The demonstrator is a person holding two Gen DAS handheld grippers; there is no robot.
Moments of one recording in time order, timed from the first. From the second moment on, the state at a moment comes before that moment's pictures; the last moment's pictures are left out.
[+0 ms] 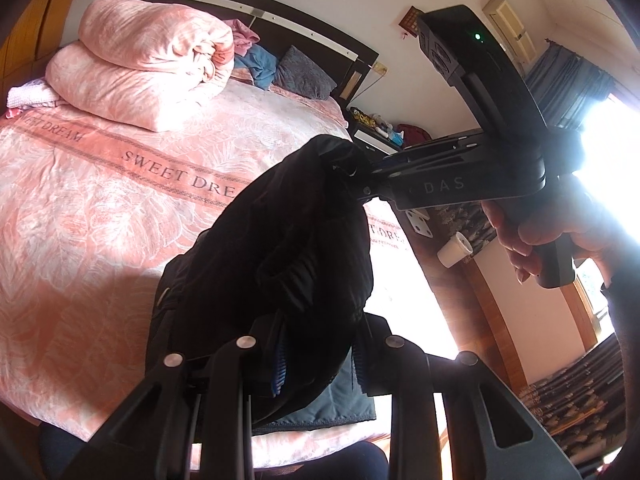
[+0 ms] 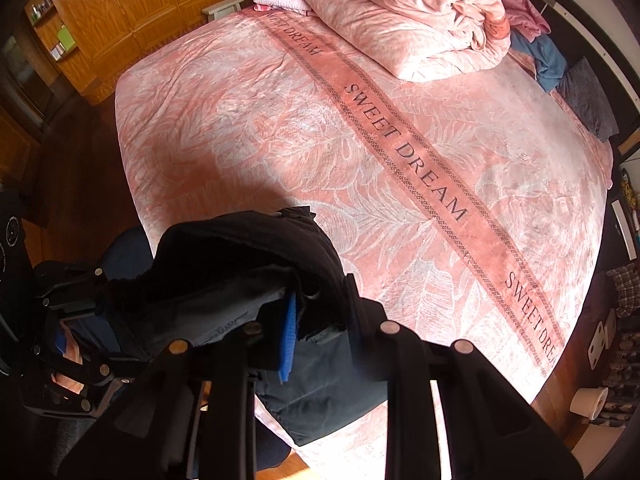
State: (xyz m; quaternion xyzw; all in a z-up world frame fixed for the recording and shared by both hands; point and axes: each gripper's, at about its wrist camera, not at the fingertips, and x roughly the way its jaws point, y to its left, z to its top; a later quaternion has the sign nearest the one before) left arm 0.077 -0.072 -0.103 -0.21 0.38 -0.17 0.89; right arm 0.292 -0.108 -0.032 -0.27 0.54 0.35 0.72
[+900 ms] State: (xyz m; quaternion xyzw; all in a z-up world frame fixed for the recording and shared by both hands) left arm 0.088 -0.170 -0.132 -0.12 0.42 -0.20 0.87; right arm 0.290 -0.206 -0.075 -0.23 0.54 0.34 0.73
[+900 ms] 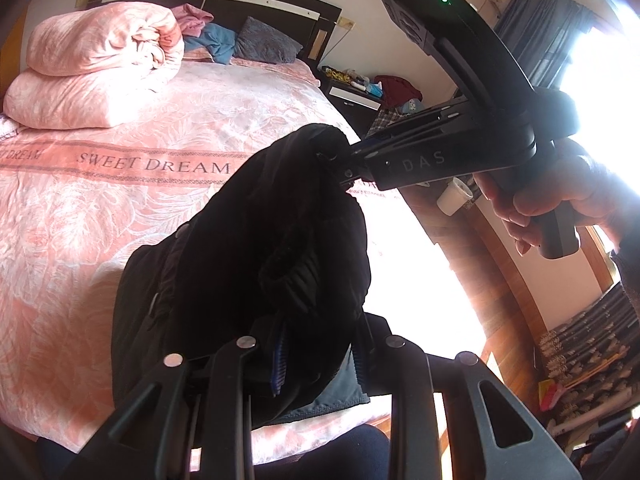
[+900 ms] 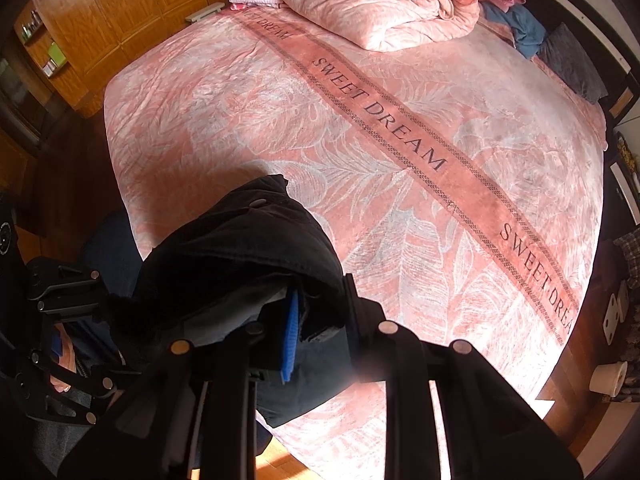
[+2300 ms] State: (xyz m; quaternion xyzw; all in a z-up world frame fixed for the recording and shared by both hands) left arm 0.125 -0.300 -0.257 0.02 0.52 -0.20 0.83; right arm 0.270 -0.306 -0.213 -0.35 0.45 0.36 0.74
